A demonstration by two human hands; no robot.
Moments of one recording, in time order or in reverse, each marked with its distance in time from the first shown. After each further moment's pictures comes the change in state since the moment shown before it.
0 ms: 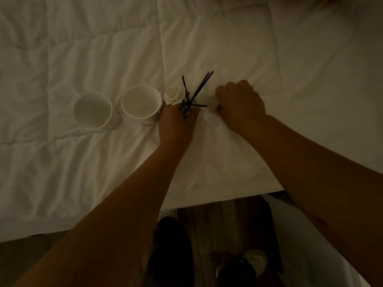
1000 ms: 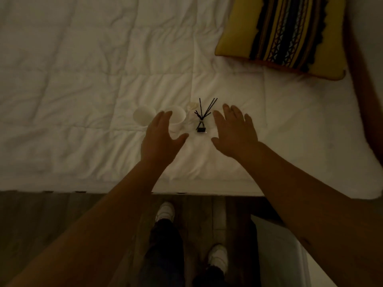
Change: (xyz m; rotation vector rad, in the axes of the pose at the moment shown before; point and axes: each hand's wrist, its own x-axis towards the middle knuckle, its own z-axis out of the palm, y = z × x) left_hand -0.092 0.071 -0.135 0.392 0.127 0.064; right_hand -0.090 -0.047 -0.107 -0.079 -0.040 -0.130
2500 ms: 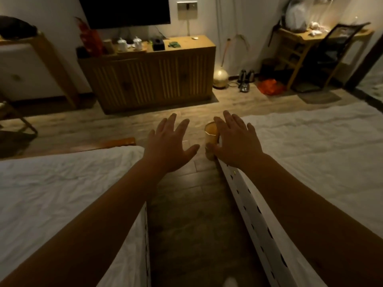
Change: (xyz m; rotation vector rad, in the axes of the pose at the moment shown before) left_hand -0.489 -0.220 -0.692 0.548 0.585 -0.891; right_hand -0.325 -0.788 -0.273 -0.002 0.301 -1.411
